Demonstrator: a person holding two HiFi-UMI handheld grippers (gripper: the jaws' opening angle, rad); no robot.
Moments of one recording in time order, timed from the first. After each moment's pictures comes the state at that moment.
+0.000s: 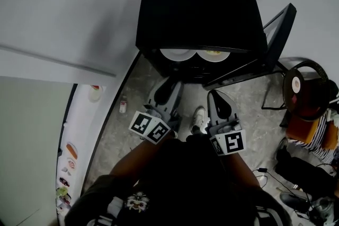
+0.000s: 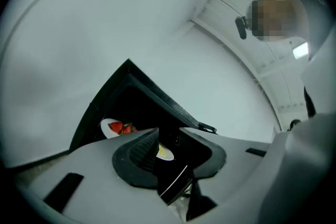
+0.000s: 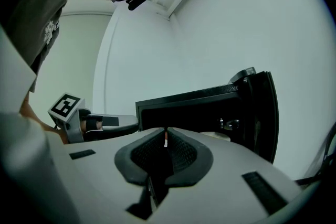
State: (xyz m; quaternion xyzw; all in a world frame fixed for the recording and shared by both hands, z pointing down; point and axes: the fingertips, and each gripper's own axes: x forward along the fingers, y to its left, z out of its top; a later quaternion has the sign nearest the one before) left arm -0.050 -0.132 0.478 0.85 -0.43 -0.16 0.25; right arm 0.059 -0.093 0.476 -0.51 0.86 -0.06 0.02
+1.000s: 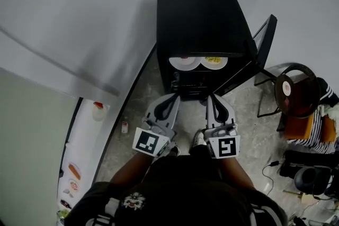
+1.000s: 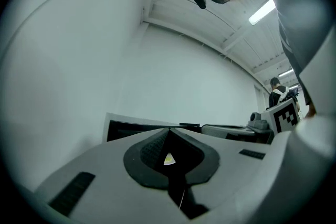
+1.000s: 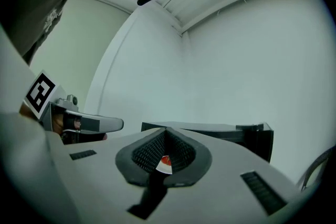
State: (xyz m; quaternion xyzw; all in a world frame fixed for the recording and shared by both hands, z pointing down) left arm -0.100 -0.068 0.406 0.92 -0.39 -0.06 0.04; right arm -0.002 -0.060 0.394 -0.58 0.81 0.06 0.02
